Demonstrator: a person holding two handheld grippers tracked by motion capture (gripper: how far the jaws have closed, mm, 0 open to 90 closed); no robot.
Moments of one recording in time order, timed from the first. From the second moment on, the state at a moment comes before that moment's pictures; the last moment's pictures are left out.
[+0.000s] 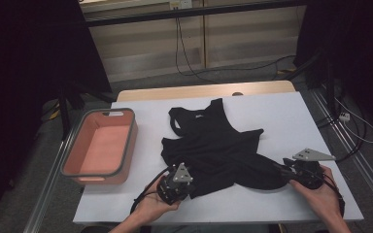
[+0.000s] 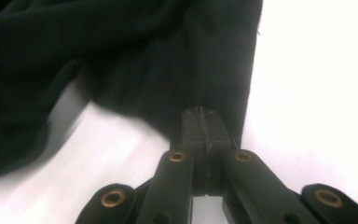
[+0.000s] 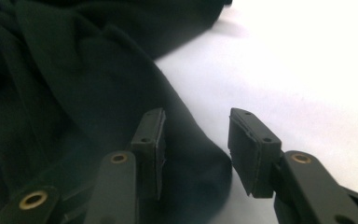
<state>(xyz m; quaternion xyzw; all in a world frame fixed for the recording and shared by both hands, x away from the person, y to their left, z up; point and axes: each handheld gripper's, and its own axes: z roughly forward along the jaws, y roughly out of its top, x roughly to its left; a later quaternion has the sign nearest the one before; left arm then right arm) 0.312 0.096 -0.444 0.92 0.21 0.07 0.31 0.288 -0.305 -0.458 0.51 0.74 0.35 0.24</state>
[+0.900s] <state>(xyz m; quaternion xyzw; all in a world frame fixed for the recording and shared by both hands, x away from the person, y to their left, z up) 0.309 0.081 -0.446 0.92 0.20 0.06 0.33 0.282 -0.311 -0.459 0.52 0.75 0.34 0.23</state>
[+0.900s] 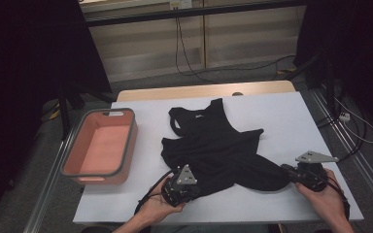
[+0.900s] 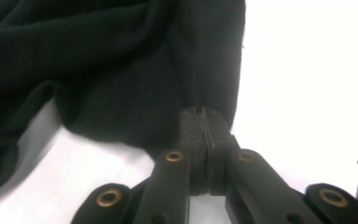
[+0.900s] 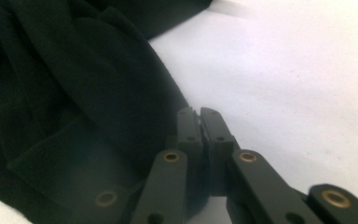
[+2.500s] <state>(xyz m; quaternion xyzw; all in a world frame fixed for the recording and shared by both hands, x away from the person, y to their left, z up) 0.293 0.136 -0.425 0.89 0.24 0.11 0.38 0.269 -0.262 -0.437 0.42 0.78 0.43 0.19</state>
